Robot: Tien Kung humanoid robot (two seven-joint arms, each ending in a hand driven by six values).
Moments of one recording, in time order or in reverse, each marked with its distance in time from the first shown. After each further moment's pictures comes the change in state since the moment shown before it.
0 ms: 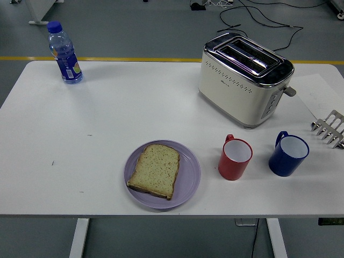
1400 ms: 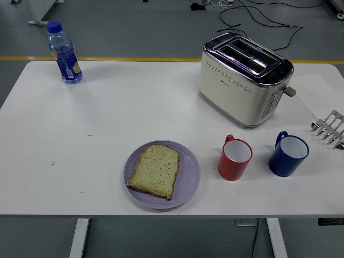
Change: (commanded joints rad) left arm 0.017 -0.008 -0.029 0.000 0.046 -0.004 0.005; right arm -0.237 0.059 0.187 -0.273 0.022 0.033 -0.090
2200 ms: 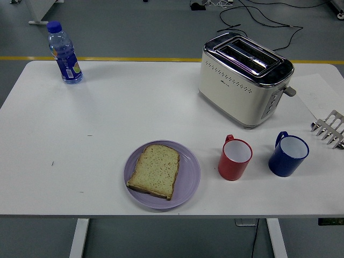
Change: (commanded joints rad) left arm -0.005 -0.006 0.004 0.000 -0.014 0.002 -0.004; right arm 0.004 0.005 0.014 -0.003 0.016 -0.011 0.013
